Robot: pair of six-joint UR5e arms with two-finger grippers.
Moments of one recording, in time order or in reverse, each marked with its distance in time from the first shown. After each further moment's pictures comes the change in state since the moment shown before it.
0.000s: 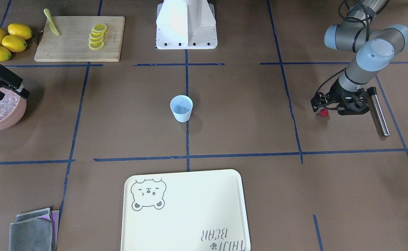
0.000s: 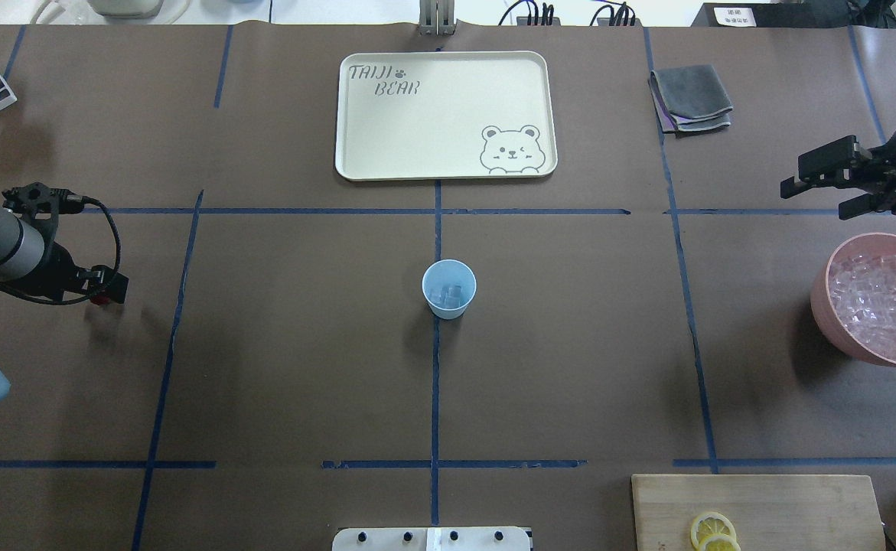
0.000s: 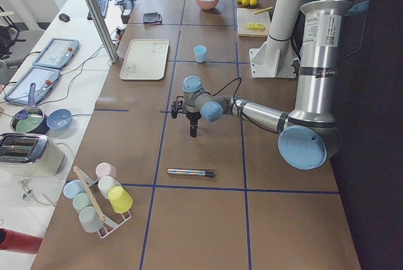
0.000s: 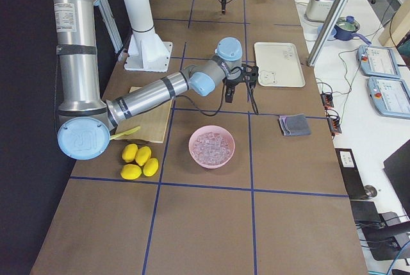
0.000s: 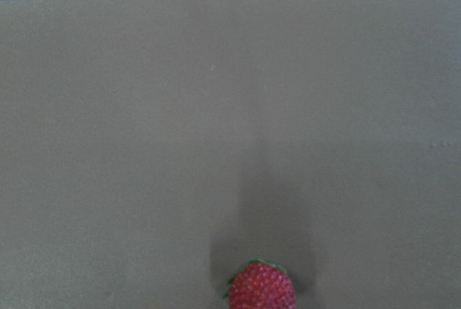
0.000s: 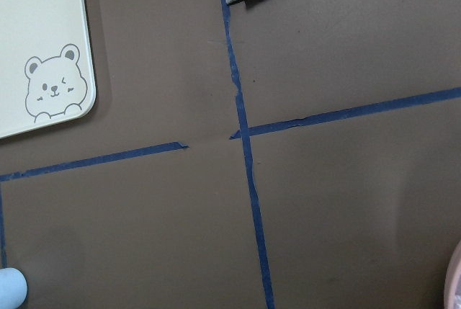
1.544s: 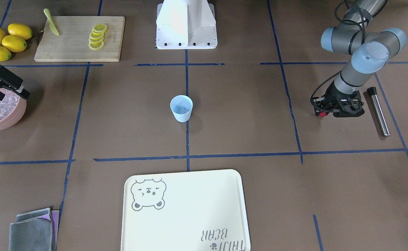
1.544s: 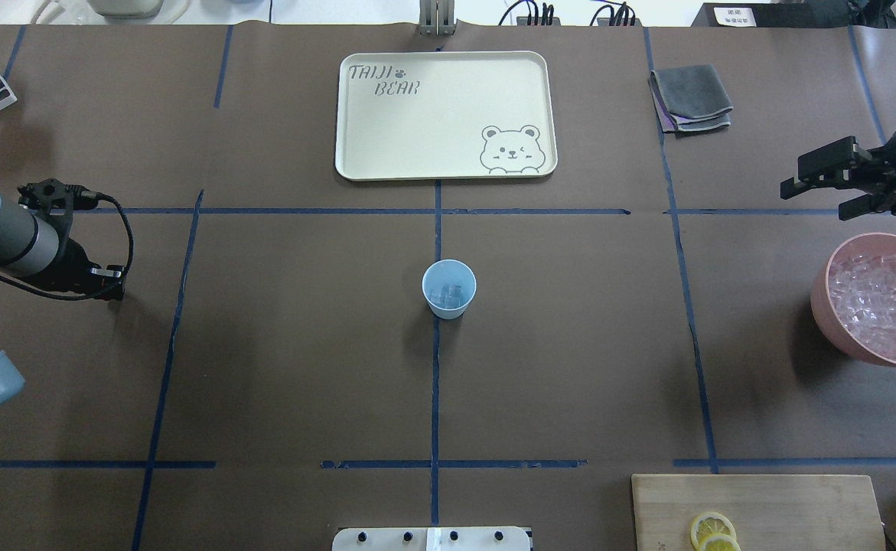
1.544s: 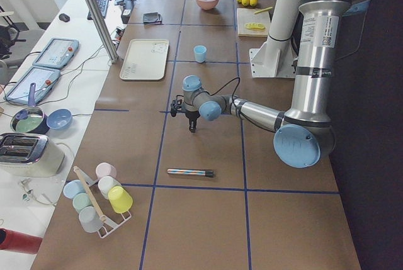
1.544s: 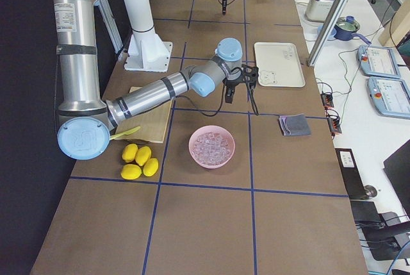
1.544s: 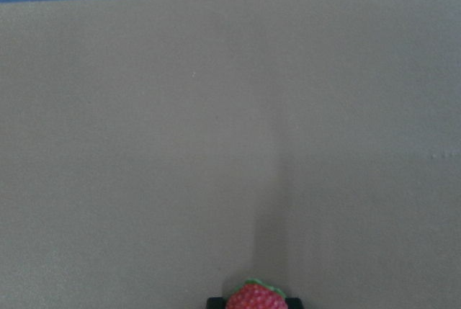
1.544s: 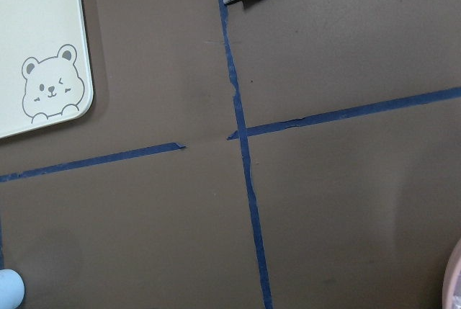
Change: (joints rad) left arm 0.007 -0.035 -0.005 -0.010 0.005 -0.004; right arm -0.001 -0.001 -0.003 0.002 -0.003 0.001
